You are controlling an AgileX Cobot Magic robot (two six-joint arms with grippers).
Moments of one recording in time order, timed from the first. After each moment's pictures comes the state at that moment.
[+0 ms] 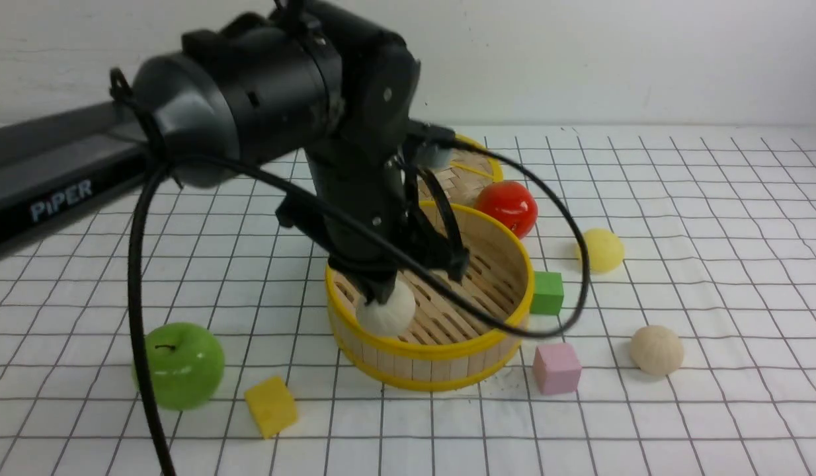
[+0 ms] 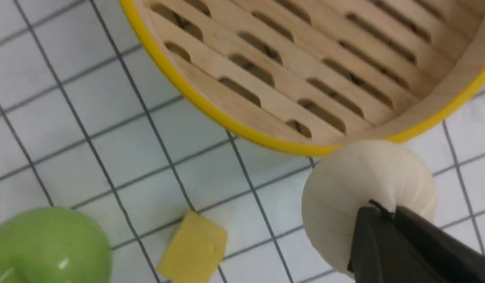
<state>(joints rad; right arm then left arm) -0.05 -0.01 0.02 0.03 0.38 -0.02 -0.63 1.87 -1.75 0.10 1.16 -0.29</state>
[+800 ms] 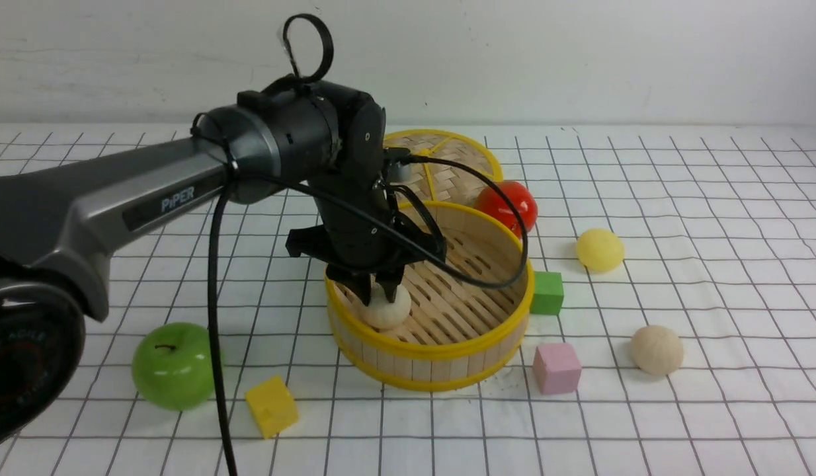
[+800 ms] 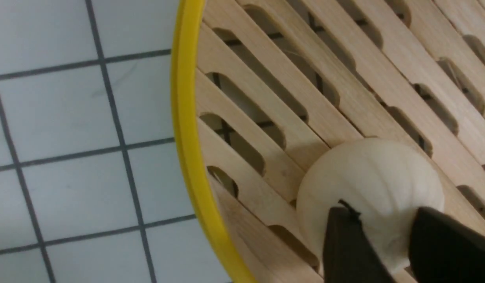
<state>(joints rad) -0.05 -0.01 0.02 0.03 0.38 -0.02 -0.52 2.10 -1.79 0.00 0.99 -0.37</state>
